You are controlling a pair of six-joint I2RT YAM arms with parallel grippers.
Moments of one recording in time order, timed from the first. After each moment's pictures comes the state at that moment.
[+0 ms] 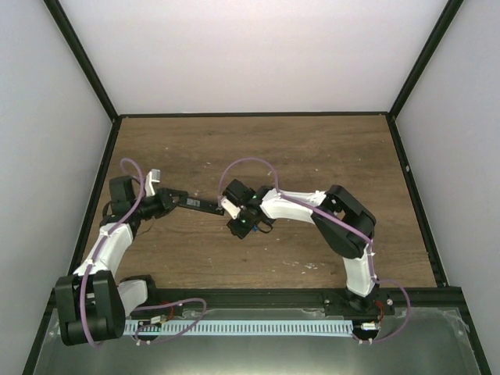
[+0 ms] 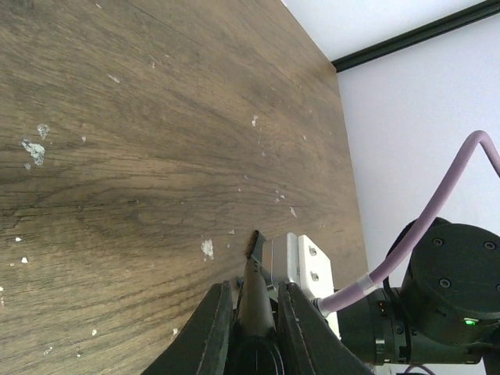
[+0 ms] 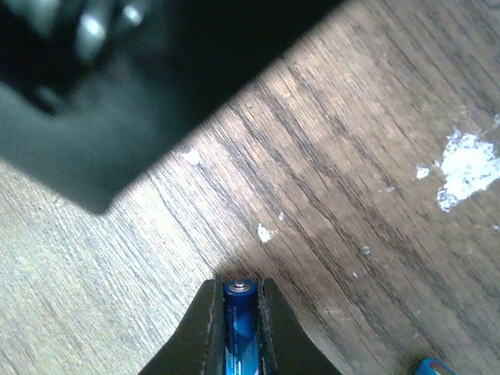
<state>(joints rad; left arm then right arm) 0.13 1.09 0.52 -0.12 0.94 -0.55 0.94 1.96 1.29 -0.55 -0.17 0.04</state>
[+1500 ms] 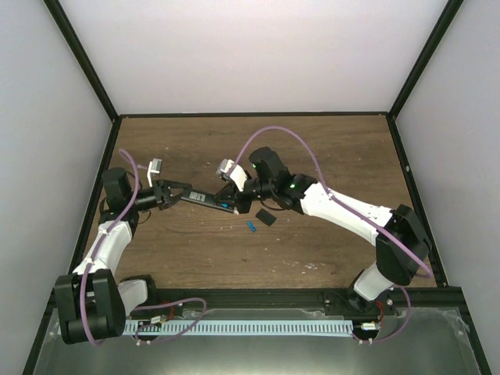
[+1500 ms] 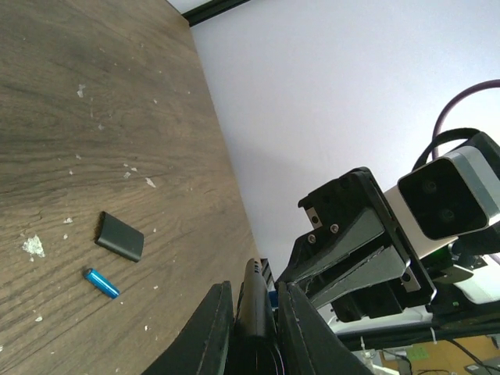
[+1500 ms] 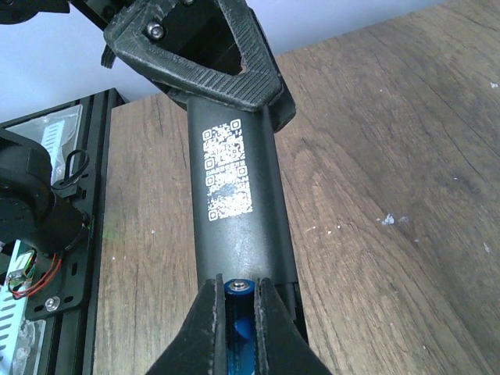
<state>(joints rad) 0.14 1.10 0.55 0.13 1.33 -0.80 0.84 1.56 1.20 -0.19 -0.53 -0.11</state>
